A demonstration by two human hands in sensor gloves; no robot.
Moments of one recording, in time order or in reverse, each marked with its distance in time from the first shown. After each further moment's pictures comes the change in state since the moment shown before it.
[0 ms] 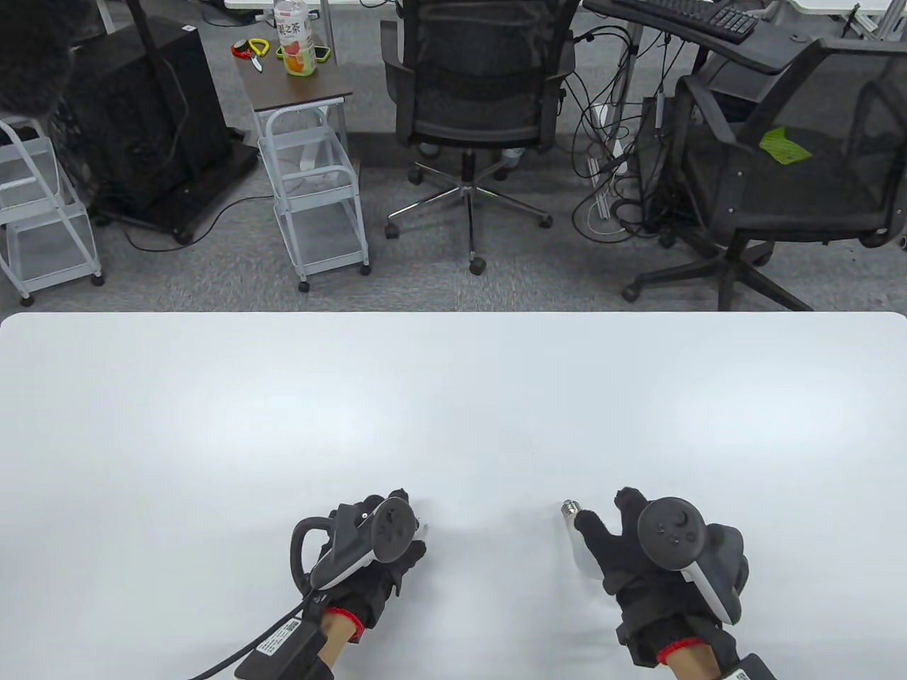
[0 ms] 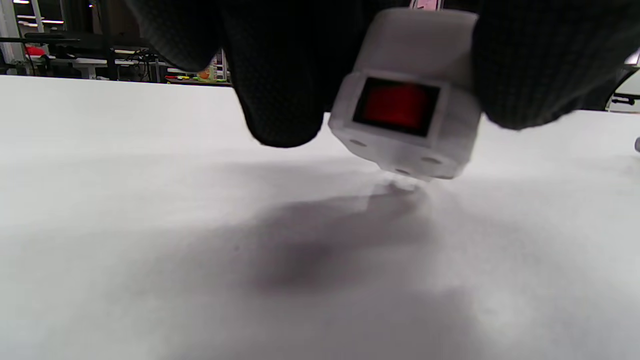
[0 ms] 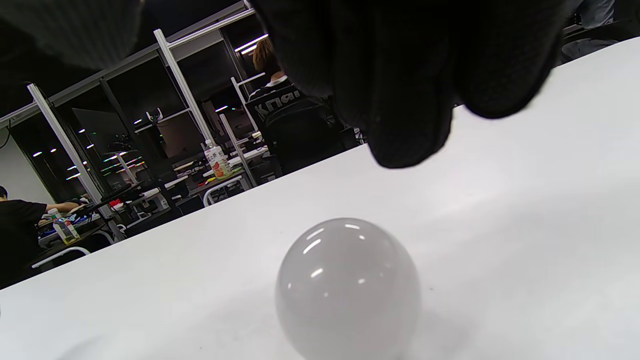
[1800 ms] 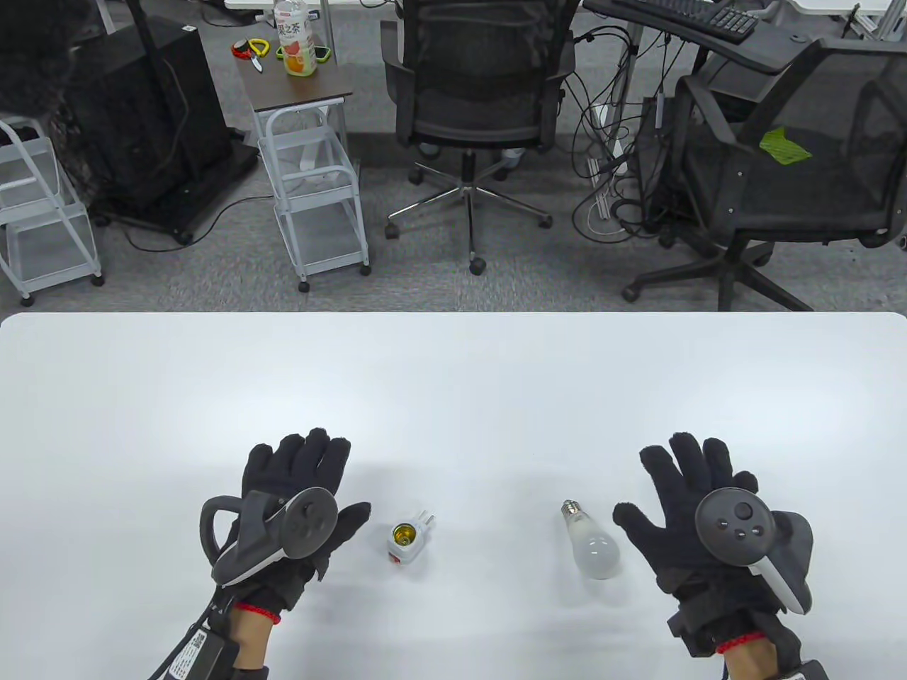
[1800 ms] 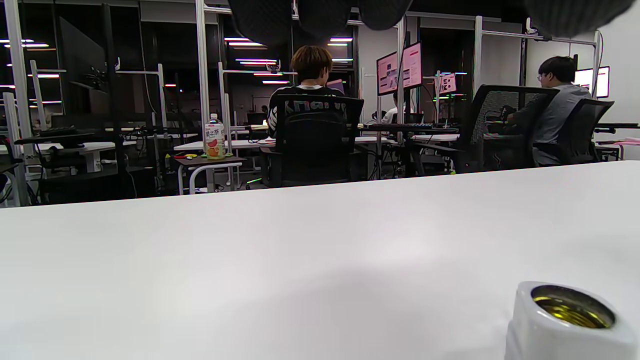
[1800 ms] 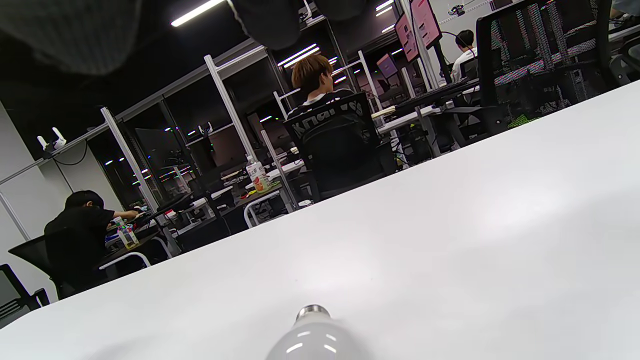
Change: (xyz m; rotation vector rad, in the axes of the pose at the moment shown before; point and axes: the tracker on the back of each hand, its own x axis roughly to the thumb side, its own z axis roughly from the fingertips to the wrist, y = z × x) left_hand -0.067 0.087 0.035 0.176 -0.039 -0.053; right_hand -0.027 -0.048 -0.006 -0.016 -0.143 -0.036
